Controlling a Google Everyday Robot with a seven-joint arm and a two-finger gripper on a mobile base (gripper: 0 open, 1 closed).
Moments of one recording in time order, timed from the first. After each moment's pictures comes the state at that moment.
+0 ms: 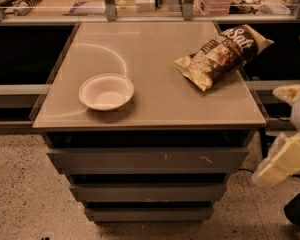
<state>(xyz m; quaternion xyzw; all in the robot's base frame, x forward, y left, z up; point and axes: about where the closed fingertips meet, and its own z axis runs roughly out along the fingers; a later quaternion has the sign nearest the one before) 0.388 -0.218 0.902 -0.52 0.82 0.03 0.24</state>
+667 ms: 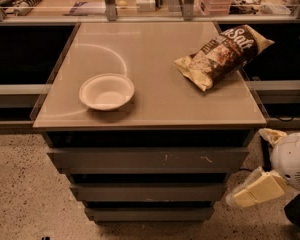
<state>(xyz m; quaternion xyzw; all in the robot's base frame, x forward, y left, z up) 0.376 -0.209 0.811 -0.42 0.85 0.13 0.31</state>
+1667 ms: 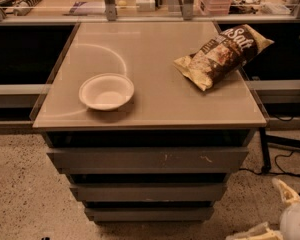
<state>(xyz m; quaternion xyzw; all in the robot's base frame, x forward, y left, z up) 0.318 -0.227 0.724 -0.31 0.85 0.15 0.39</state>
